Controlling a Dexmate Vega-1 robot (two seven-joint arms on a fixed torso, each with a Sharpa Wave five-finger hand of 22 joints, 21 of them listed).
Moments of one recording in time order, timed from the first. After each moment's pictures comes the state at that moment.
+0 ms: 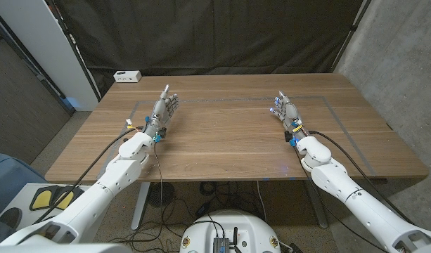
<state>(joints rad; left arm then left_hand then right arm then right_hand) 0.92 0.56 0.33 -1.39 -0.72 -0.28 -0.08 0.18 0.03 0.05 -0.04 0.22 0.01 0.12 0.20 0.17 0.01 0.14 0.22 0.19 -0.04 0.14 0.20 0.18 -0.10 0.06 0.21 0.18 -0.97 -0.52 -0.38 -1.49 0.61 0.26 -0.11 0.23 0.06 0.18 -0.12 0.19 0.12 0.11 0.19 0.18 0.06 0.14 0.22 0.18 -0.02 0.10 0.21 0.21 0.24 0.02 0.20 0.17</state>
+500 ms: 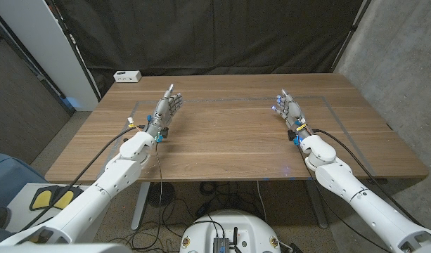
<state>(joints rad) 0.97 0.60 0.33 -1.51 -0.67 -0.26 -0.01 0.20 0.04 0.06 -0.05 0.21 0.09 0.12 0.21 0.17 0.10 0.14 0.25 0.19 0.05 0.14 0.21 0.18 0.01 0.07 0.23 0.18 -0.98 -0.54 -0.36 -1.50 0.63 0.28 -0.08 0.23 0.06 0.18 -0.13 0.19 0.14 0.11 0.19 0.18 0.07 0.14 0.22 0.18 -0.01 0.10 0.20 0.21 0.25 0.02 0.20 0.17</state>
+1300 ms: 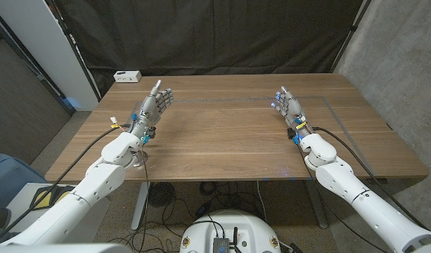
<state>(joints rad) 1.10 0.70 0.22 -1.64 -0.73 -0.30 -0.03 0.21 0.05 0.07 -0.06 0.21 0.13 0.13 0.21 0.17 0.15 0.13 0.26 0.19 0.12 0.13 0.22 0.18 0.06 0.09 0.24 0.18 -1.01 -0.55 -0.36 -1.58 0.61 0.26 -0.12 0.24 0.06 0.18 -0.13 0.19 0.14 0.11 0.19 0.18 0.08 0.14 0.22 0.18 -0.01 0.09 0.20 0.21 0.25 0.02 0.20 0.17</state>
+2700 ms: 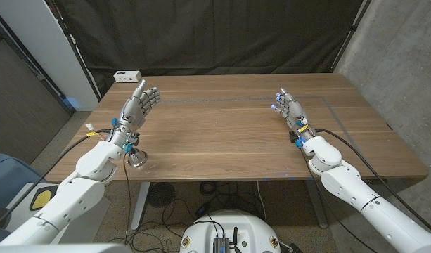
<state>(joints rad) 1.35 0.77 0.04 -1.84 -0.71 -0.35 0.03 0.23 0.06 0.07 -0.07 0.20 0.15 0.13 0.21 0.17 0.16 0.13 0.26 0.19 0.13 0.12 0.22 0.18 0.07 0.09 0.24 0.18 -1.08 -0.61 -0.34 -1.68 0.59 0.25 -0.14 0.25 0.06 0.19 -0.13 0.19 0.16 0.11 0.19 0.18 0.09 0.15 0.22 0.18 0.00 0.09 0.21 0.21 0.26 0.02 0.20 0.17</state>
